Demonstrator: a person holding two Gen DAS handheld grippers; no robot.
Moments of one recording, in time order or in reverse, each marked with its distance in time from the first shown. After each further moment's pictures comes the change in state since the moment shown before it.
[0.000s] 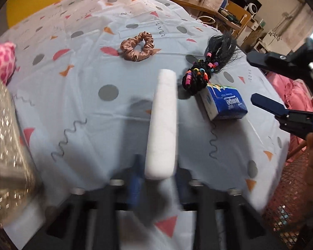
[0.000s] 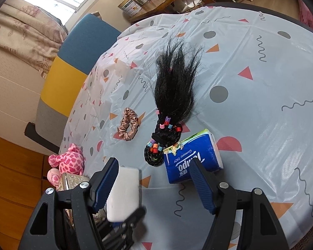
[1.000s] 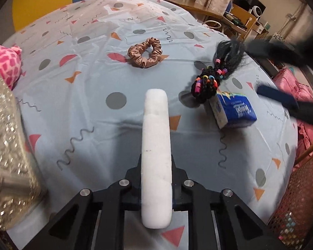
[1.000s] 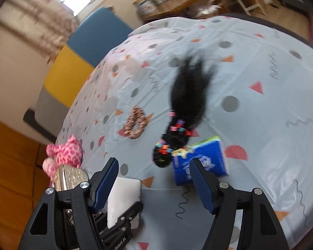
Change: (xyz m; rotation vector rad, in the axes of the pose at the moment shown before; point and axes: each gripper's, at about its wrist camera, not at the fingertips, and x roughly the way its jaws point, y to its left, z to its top) left arm 0.004 0.005 0.000 -0.001 -0.047 0.056; right arm 0.004 0.028 0.001 -0.145 0.006 -0.015
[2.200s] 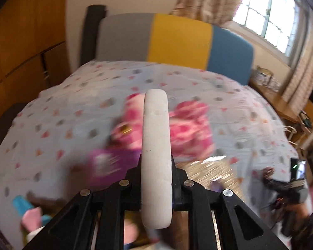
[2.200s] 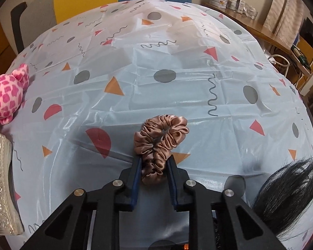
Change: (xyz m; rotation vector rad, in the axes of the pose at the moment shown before) left arm -0.210 0.252 -0.001 -0.496 -0.394 0.402; right arm 0.184 0.082 0.043 -0.605 0.175 -0.369
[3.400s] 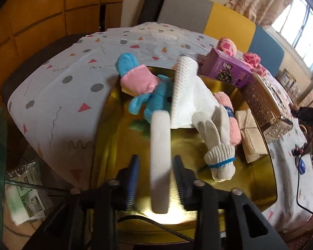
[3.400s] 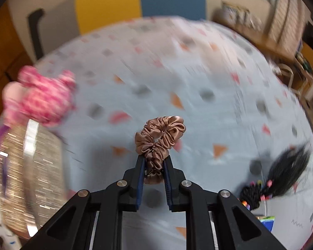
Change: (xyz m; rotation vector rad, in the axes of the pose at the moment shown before) left arm -0.118 0.175 -0.236 -0.227 0.124 0.102; right arm -0.087 0.089 -0.006 -0.014 -0.117 0.095
